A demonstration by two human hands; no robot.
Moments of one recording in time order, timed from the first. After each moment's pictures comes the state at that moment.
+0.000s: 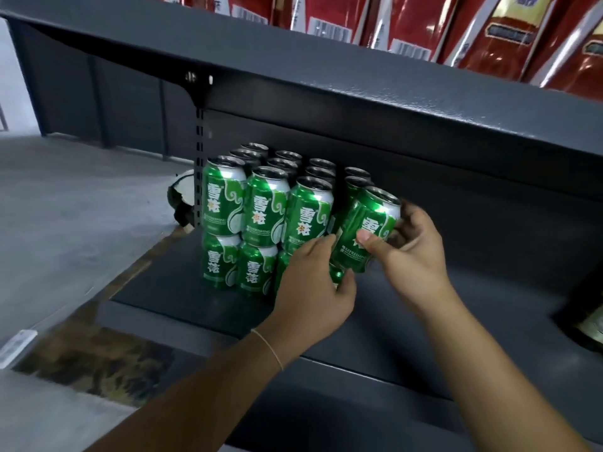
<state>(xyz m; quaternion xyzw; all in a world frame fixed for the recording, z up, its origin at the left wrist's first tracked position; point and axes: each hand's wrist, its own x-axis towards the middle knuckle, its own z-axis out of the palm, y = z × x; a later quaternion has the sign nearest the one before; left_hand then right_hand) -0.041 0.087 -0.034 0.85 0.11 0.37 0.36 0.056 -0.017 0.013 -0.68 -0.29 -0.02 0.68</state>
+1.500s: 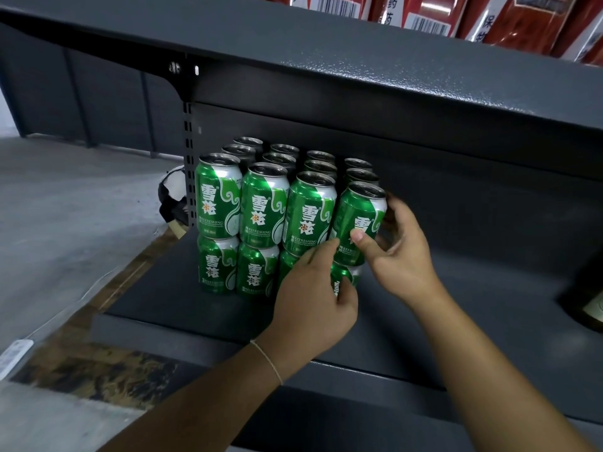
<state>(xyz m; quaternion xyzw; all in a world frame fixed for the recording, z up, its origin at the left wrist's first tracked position) -0.042 0.099 -0.047 0.86 0.07 0.37 0.35 0.071 0.001 -0.011 -0.71 -0.35 -0.07 0.61</state>
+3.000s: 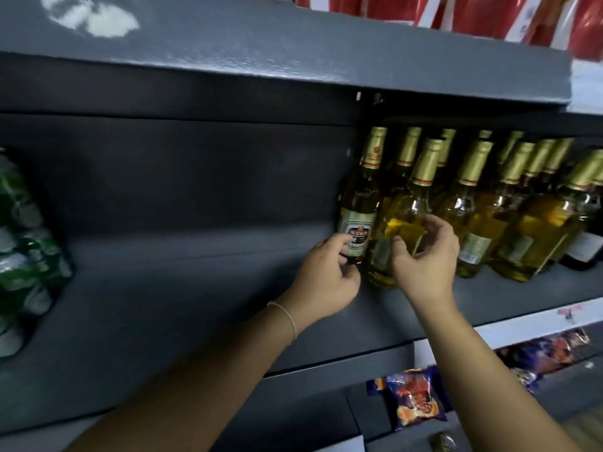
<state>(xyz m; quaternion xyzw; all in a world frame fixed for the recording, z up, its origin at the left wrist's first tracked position) 0.201 -0.288 -0.059 0.85 -0.11 0.17 0.49 0.234 -0.446 -0.050 -0.80 0.02 -0.34 0.49</state>
